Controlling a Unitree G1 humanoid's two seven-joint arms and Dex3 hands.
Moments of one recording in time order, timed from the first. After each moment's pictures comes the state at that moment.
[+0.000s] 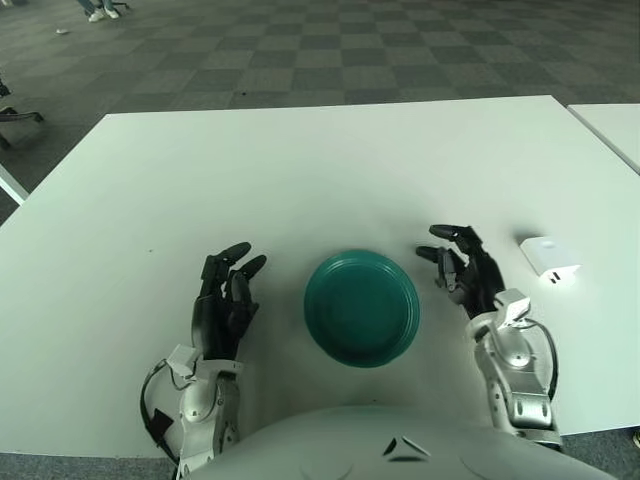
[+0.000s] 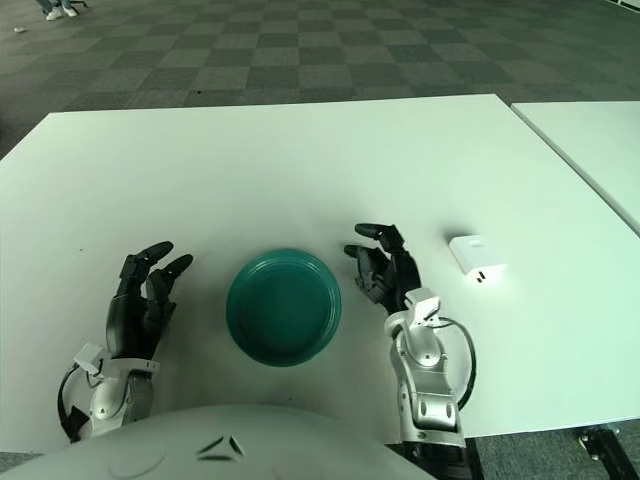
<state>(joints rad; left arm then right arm) 0.48 -0.12 0.05 -0.04 -0.25 -0.33 -0.15 0.29 -0.05 -0.07 -0.34 0.09 0.04 0.04</state>
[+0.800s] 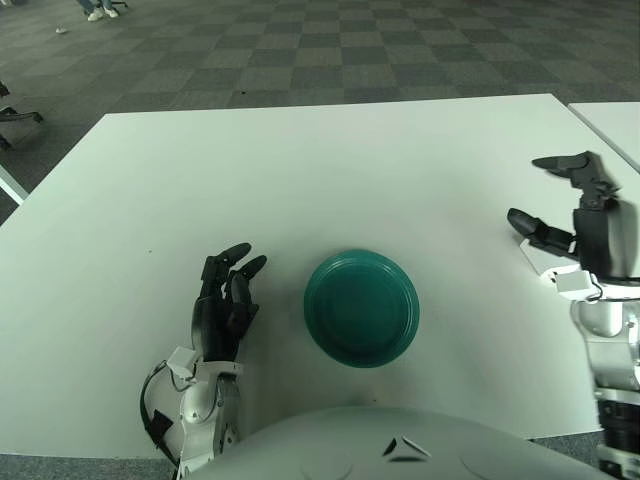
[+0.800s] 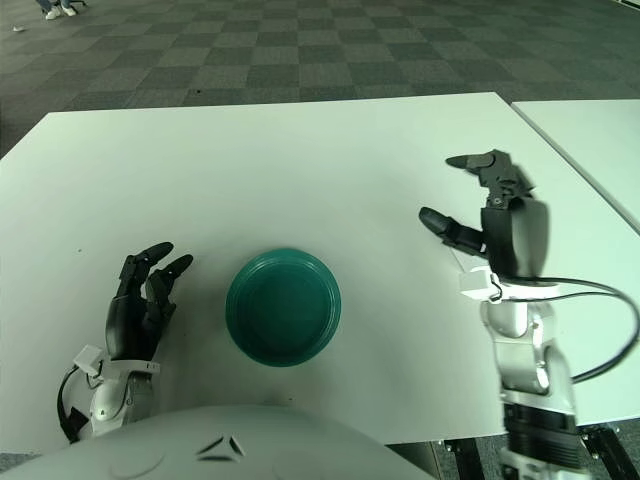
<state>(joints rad) 0.48 -0.11 0.04 -0.03 -0.26 -0.35 -0.16 0.14 -0.51 -0.34 -0.17 -0.65 -0.51 -0.41</state>
